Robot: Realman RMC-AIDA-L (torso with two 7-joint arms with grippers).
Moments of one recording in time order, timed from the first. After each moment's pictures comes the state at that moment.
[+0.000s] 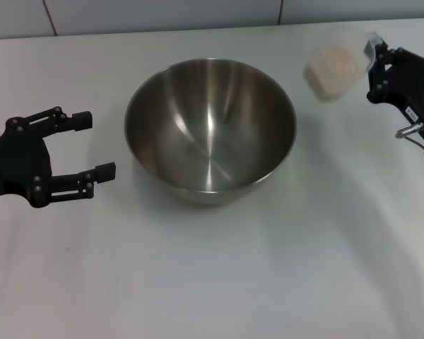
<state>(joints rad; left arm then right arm) -0.33 -2.06 0.76 0.93 1.81 1.75 -1.24 0.53 2.08 0.40 -0.02 -2.05 -1.32 0.33</state>
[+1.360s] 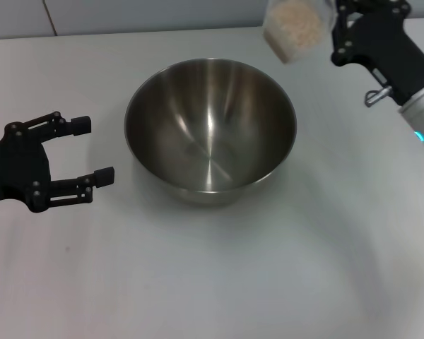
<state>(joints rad) -0.32 -2.06 0.76 0.93 1.81 1.75 -1.24 0.64 2.08 0.34 -0.01 -2.06 -1.45 0.12</state>
